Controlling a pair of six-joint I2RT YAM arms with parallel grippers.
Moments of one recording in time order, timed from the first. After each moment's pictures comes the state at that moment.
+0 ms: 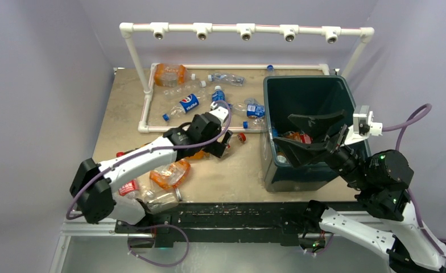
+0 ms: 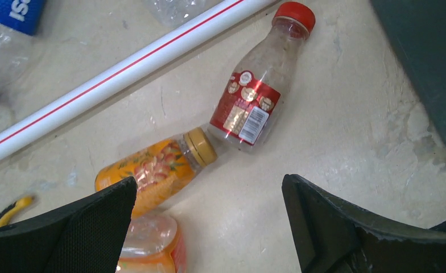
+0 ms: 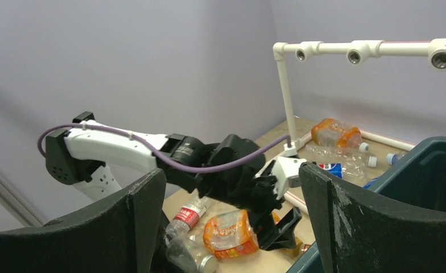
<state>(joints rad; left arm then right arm) -0.91 1.37 1.07 -0.52 -0.37 -0.25 0.91 0.56 1.12 -0.22 0.03 0.26</state>
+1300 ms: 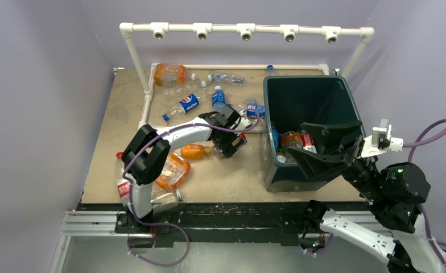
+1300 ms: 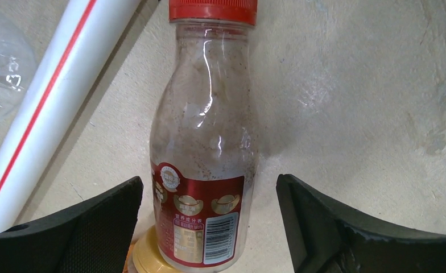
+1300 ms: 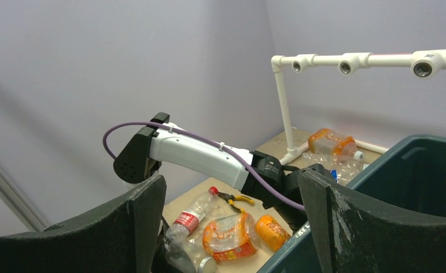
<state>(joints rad) -0.77 1.94 1.40 -0.57 0.03 0.11 0.91 0.43 1.11 -0.30 0.03 0.25</state>
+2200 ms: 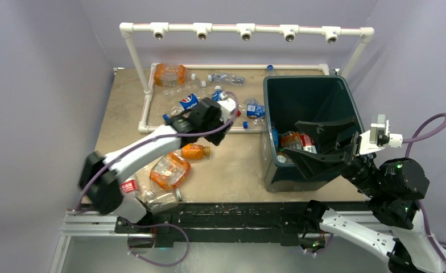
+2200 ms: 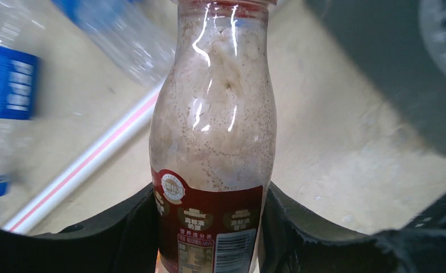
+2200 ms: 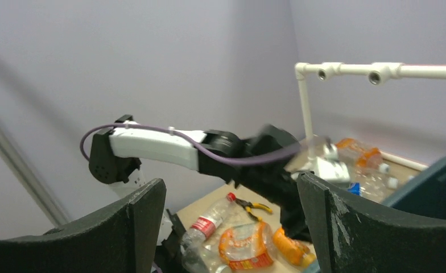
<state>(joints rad) -0.77 1.61 1.27 -0.54 -0.08 0.00 0.91 0.48 1.14 -0.27 -0.03 0.27</state>
